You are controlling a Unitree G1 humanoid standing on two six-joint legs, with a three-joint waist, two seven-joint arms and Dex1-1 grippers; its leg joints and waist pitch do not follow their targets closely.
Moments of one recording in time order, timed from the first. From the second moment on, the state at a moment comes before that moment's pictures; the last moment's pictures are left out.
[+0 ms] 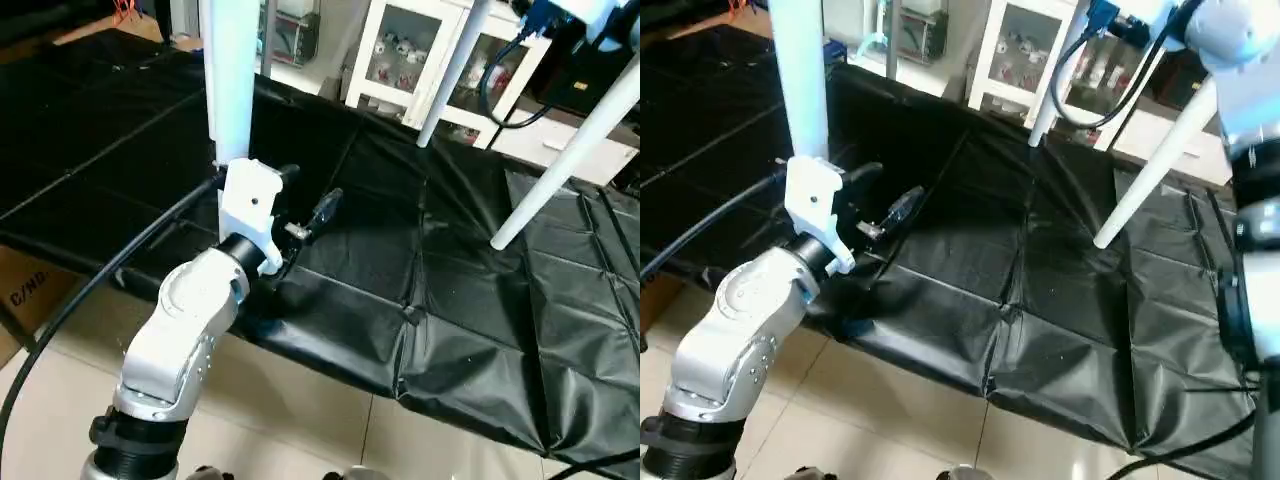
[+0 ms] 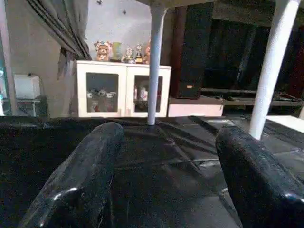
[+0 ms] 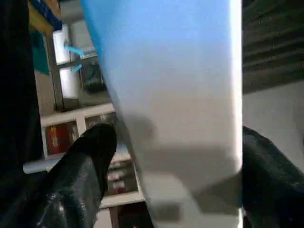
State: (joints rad) left arm -0.33 0.18 -0.13 -0.29 -0.20 0.40 -0.30; right arm -1.23 -0.75 0.21 0.75 -0.32 -0.17 0.50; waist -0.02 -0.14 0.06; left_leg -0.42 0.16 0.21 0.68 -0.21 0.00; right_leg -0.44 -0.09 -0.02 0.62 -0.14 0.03
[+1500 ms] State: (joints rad) left arm -0.31 0.16 -0.13 -0.33 -0.25 0.44 -0.33; right arm -0.62 -0.52 -0.27 0.41 0.14 0.14 0.18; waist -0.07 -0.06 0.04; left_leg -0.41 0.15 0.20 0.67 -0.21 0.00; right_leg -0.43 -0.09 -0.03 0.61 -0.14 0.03
